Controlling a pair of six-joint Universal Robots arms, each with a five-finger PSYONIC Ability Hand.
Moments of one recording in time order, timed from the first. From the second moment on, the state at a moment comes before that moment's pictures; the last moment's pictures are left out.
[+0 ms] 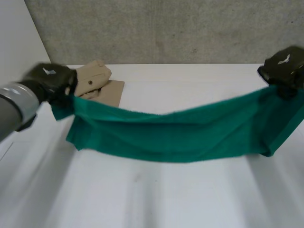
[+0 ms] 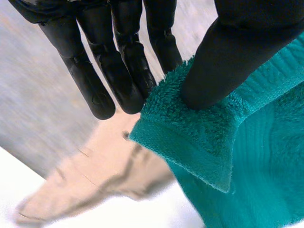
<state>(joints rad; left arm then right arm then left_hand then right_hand) 4.50 -1.79 -1.41 2.93 -1.40 3.56 1.69 -1.27 1.13 0.51 1.36 2.24 1.14 1.20 1.19 1.20 0.97 0.99 1.18 1.18 1.19 1.00</state>
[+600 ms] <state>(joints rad) 4.35 -2.19 -0.71 3.61 -1.59 3.57 1.83 -1.00 0.67 -0.33 1.60 2.38 1.14 1.20 1.19 1.20 0.97 0.99 1.18 1.18 1.19 1.00</state>
